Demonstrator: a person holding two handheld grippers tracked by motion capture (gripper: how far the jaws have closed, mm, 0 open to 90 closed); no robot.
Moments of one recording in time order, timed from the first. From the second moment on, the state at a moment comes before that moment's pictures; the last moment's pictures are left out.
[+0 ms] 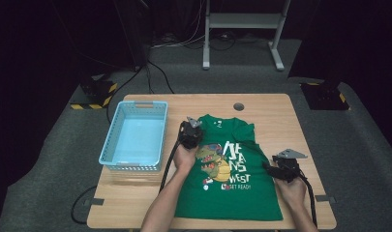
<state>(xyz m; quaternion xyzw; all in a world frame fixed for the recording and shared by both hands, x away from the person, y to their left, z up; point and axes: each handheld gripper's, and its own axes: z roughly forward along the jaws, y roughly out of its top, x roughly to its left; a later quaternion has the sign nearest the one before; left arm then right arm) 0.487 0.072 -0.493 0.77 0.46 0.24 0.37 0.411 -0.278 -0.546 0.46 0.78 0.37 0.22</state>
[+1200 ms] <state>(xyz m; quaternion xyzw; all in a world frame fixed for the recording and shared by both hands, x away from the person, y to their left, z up) 0.486 0.049 -0.511 0.80 0.43 0.20 0.37 0.411 -0.278 -0.546 0.46 0.78 0.37 0.22</state>
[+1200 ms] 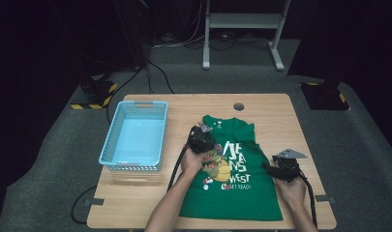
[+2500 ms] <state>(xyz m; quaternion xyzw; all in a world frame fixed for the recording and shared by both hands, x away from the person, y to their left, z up) 0.465 0.092 -0.492 0.75 0.46 0.21 0.43 0.411 -0.278 -0.546 0.46 0.78 0.37 0.22</state>
